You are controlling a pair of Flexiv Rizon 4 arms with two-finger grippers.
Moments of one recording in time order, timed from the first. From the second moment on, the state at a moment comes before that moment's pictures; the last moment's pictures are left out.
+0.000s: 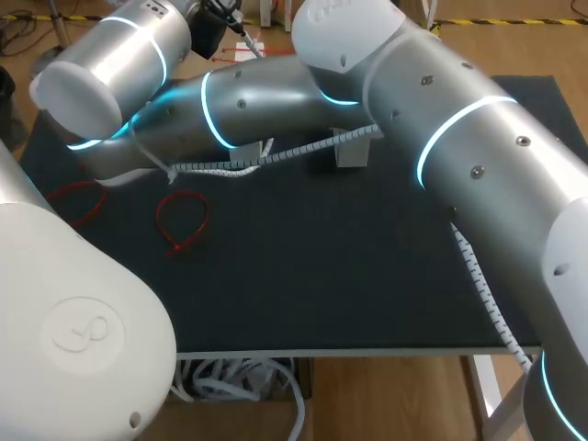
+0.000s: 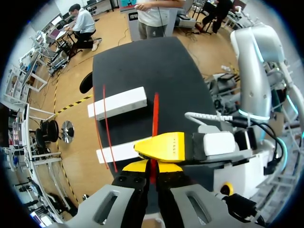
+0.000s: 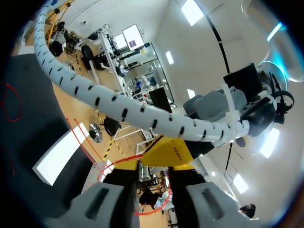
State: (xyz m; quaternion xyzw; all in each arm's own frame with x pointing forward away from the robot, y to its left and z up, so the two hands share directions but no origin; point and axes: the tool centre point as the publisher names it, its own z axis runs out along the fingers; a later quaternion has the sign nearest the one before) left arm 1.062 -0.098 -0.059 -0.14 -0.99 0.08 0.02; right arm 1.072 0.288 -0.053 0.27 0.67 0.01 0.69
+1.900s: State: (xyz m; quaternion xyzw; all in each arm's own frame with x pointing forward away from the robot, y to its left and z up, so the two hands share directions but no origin) left arm 1.062 -0.099 -0.059 -0.14 -0.99 0.08 0.02; right arm 1.044 0.271 -0.048 0.21 0.69 0.14 0.67
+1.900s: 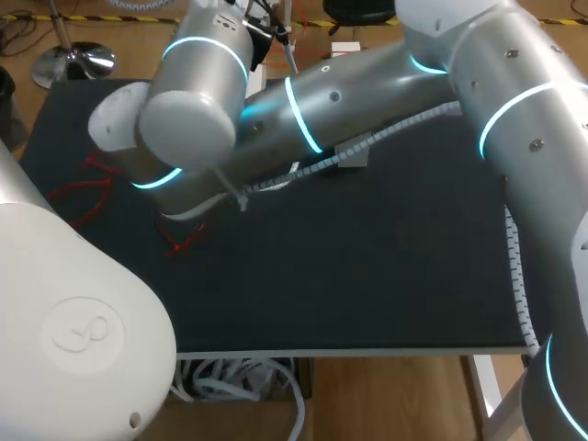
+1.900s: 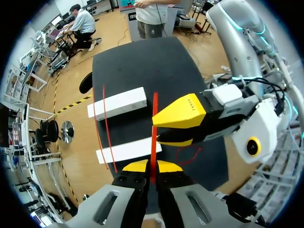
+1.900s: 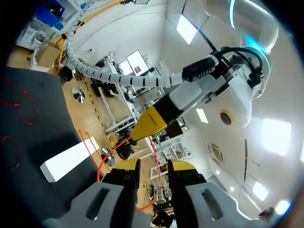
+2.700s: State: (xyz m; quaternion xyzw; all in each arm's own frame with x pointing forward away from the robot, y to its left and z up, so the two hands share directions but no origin) left arm 1.062 -0.099 -0.059 -0.14 -0.99 0.08 0.02; right arm 1.021 0.254 -0.025 0.17 0.66 0.20 0.70
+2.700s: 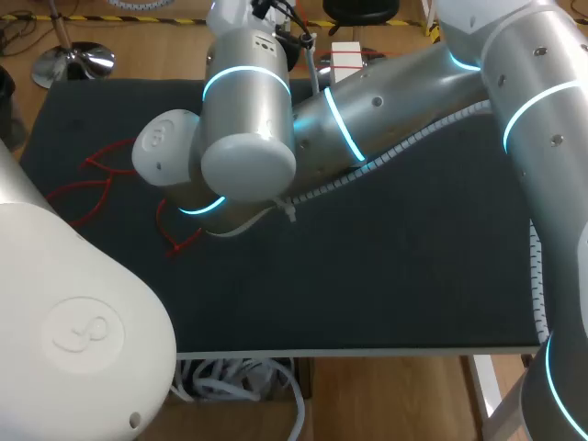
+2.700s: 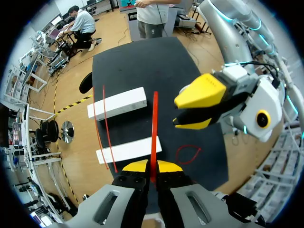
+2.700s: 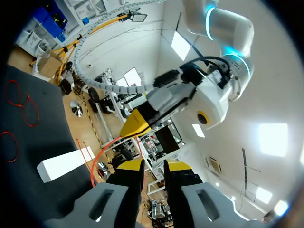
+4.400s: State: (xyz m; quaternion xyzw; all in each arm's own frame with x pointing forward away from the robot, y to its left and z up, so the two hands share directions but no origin) left arm 1.082 -0.058 -0.063 -0.07 -1.00 0.04 0.00; right arm 1.016 0.156 -0.040 0.28 0.64 0.17 0.70
